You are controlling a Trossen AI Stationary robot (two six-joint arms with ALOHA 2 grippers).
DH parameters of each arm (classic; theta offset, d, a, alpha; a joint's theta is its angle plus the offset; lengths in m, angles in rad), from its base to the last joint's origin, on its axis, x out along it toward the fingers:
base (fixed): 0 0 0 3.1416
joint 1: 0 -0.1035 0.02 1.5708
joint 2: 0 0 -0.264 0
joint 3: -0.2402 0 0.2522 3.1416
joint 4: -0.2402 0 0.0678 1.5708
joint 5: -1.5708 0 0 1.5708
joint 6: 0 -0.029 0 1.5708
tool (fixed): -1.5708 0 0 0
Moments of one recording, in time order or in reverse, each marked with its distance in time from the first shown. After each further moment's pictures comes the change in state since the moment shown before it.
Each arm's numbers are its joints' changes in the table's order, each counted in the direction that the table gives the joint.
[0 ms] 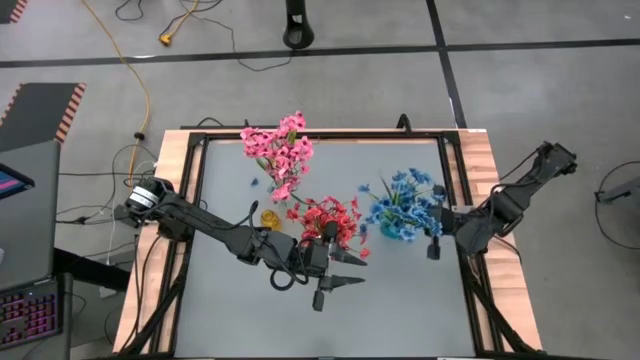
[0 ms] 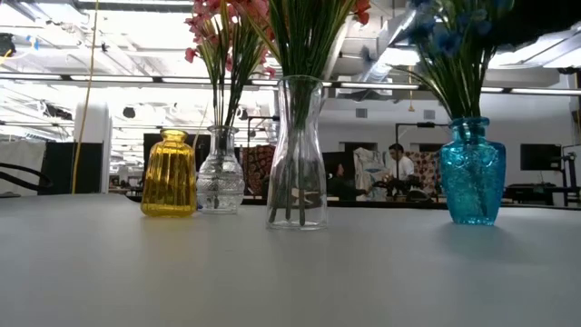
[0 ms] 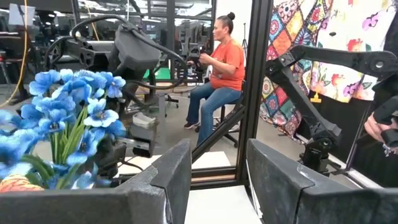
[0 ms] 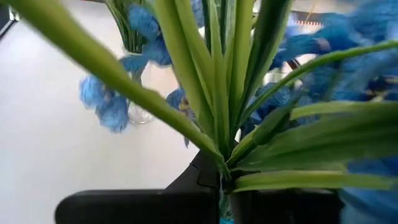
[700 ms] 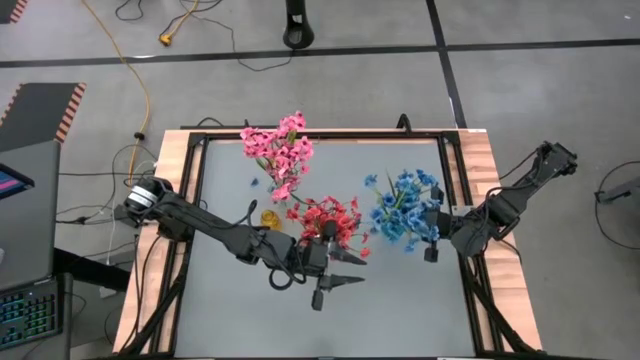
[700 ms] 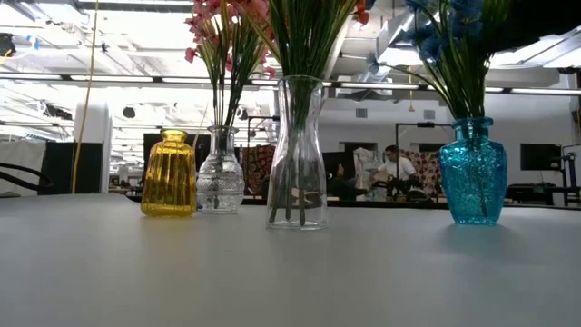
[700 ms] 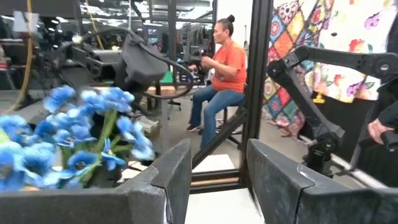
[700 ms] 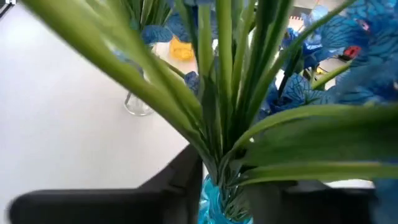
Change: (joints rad) left arm 0.000 -0.012 0.000 0.003 -0.003 -0.019; right arm 0.000 0.041 0.000 0.001 -0.004 0.004
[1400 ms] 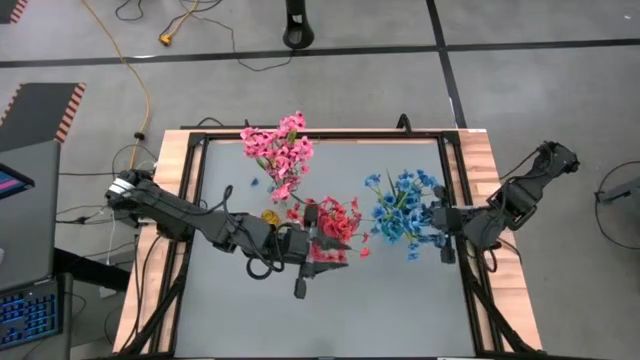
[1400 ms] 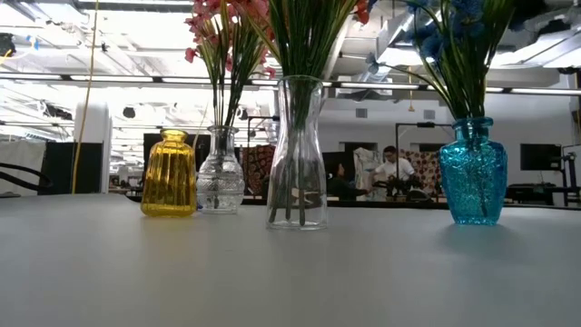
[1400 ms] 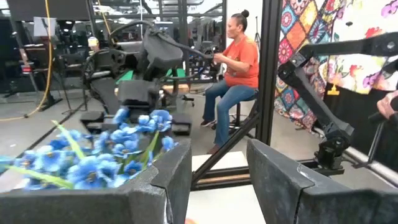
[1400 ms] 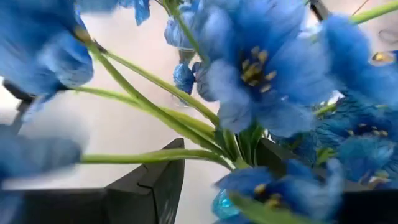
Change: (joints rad) left arm 0.001 -0.168 0.000 -0.205 -0.052 -0.043; right arm -0.001 0.000 -0.205 -0.210 -0.207 -0.021
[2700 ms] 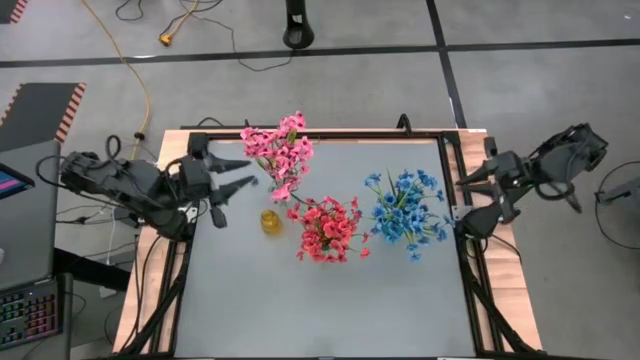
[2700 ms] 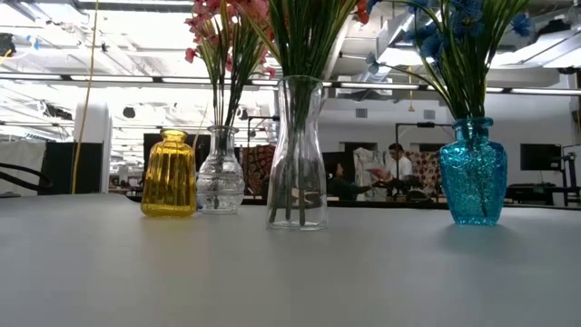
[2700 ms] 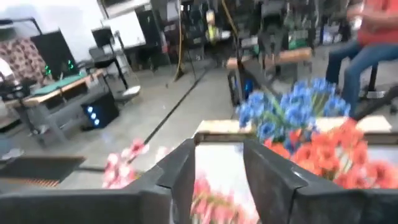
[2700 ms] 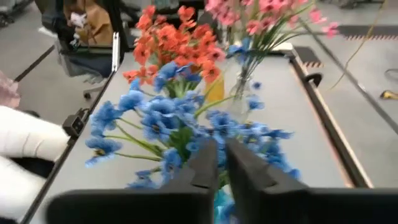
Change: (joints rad) left arm 0.023 -0.596 -0.001 -0.740 -0.514 -0.097; right arm 0.000 -0.158 -0.469 -0.401 -0.031 0.097
